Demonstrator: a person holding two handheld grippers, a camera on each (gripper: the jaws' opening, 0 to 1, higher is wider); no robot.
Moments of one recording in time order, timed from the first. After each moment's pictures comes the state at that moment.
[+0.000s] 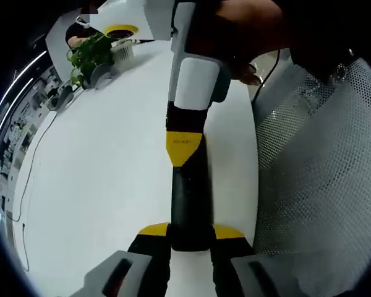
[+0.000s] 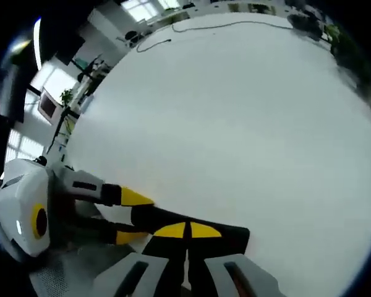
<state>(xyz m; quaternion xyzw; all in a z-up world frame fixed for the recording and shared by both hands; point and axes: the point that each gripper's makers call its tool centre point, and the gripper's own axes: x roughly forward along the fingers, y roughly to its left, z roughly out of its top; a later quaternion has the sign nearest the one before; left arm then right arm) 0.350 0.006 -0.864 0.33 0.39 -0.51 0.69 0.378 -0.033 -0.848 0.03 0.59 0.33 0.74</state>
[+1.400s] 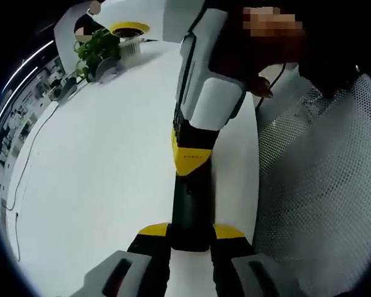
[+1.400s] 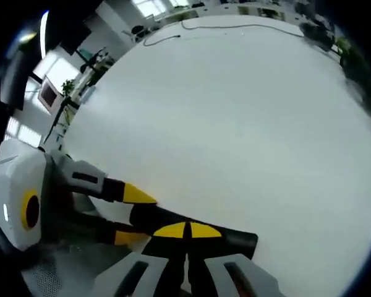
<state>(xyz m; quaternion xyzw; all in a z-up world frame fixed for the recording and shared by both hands) 0.350 0.007 -0.865 0.30 0.41 -0.51 0.70 0.375 -0.029 -0.855 -0.01 0.59 0.33 0.74</state>
